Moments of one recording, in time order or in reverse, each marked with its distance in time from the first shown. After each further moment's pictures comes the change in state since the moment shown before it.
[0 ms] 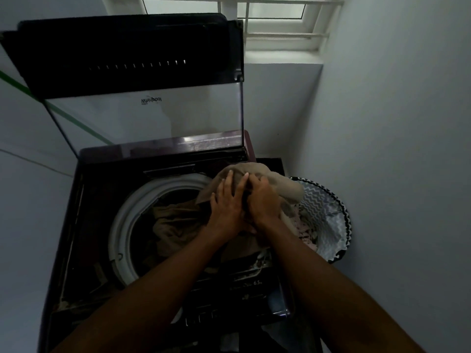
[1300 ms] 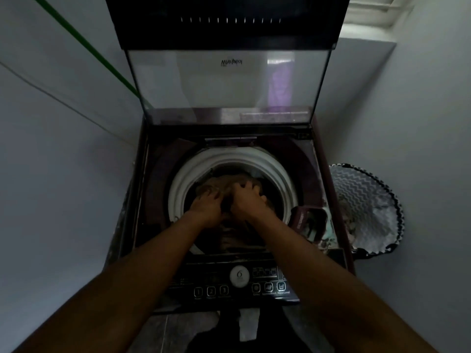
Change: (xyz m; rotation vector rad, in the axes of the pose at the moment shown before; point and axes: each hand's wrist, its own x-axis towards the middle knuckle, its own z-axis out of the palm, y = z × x) left_hand -0.074 -0.222 -0.005 0.086 -0.493 -0.161; right_hand -0.069 -0.140 0.105 -0.230 -0.818 -0.001
